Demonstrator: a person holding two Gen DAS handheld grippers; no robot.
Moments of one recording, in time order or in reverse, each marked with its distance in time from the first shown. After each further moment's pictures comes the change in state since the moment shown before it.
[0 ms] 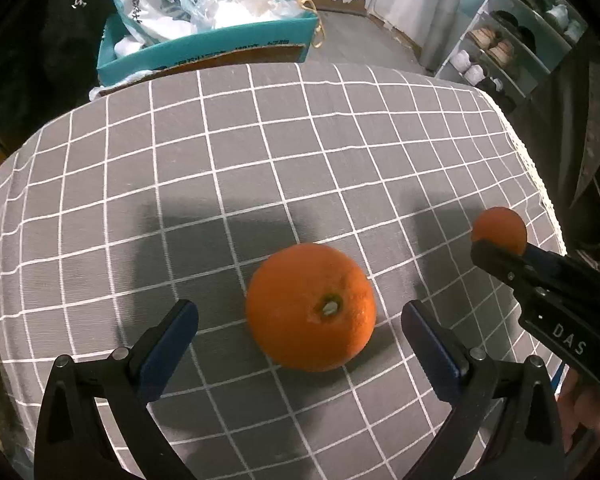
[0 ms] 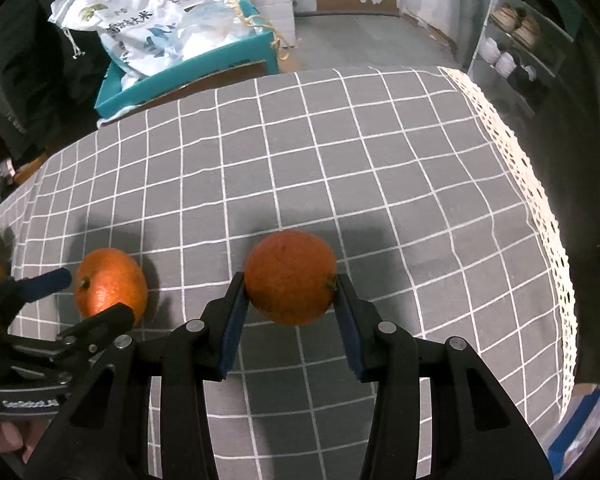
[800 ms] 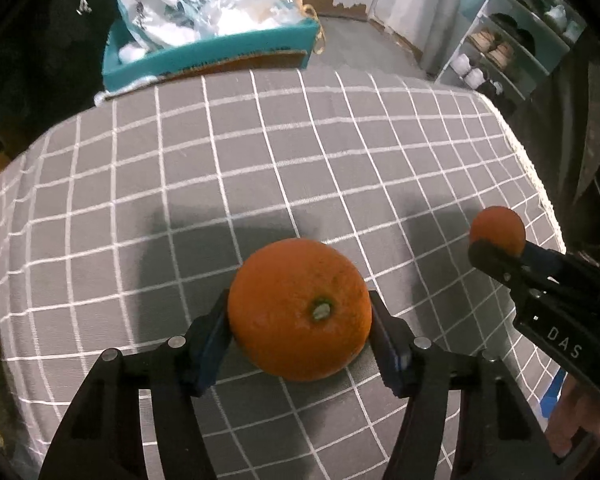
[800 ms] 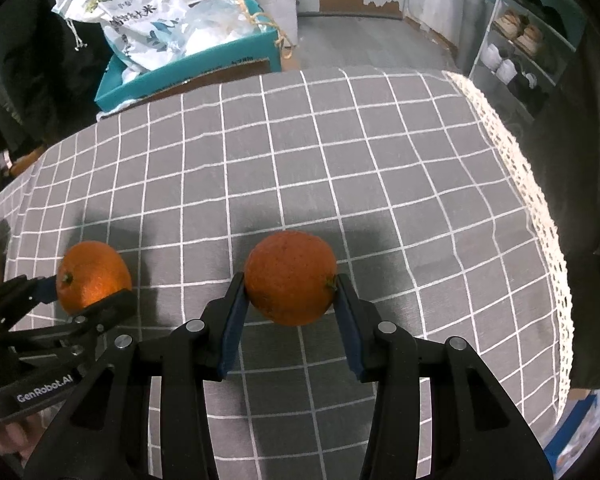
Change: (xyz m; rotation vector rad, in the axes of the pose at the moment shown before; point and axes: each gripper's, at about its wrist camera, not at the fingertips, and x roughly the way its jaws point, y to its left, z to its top) left arm -0.016 0.004 -0.004 0.003 -0.037 0.014; right arm -0.005 0.009 0.000 -0.034 -0.013 -0.018
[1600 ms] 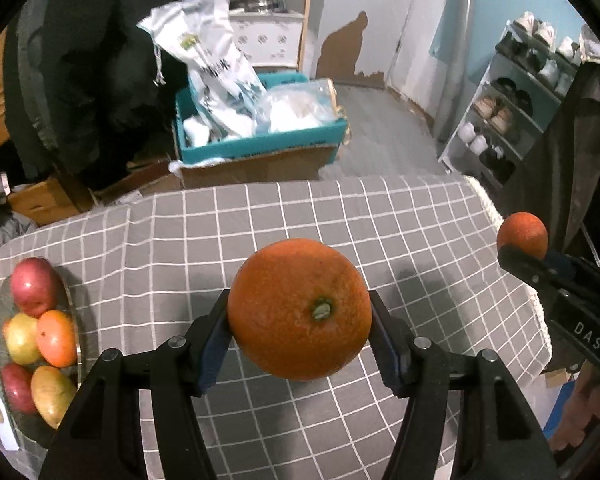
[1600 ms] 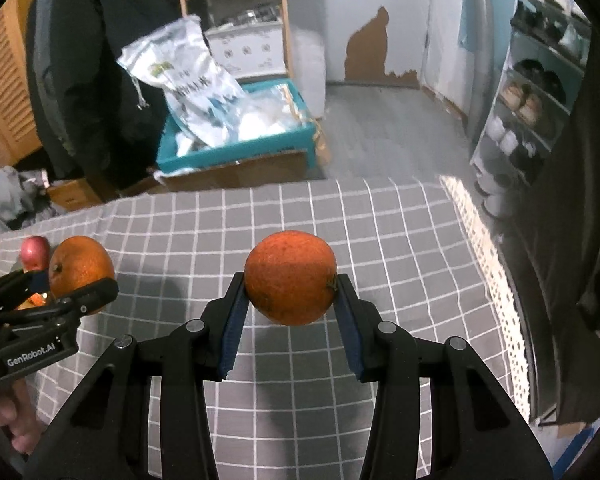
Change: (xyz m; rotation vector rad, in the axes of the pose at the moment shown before) left arm -0.120 0.030 0.002 -0.051 -0.233 0.059; right arm -0.111 0.038 0.019 -0.088 -0.232 0.054
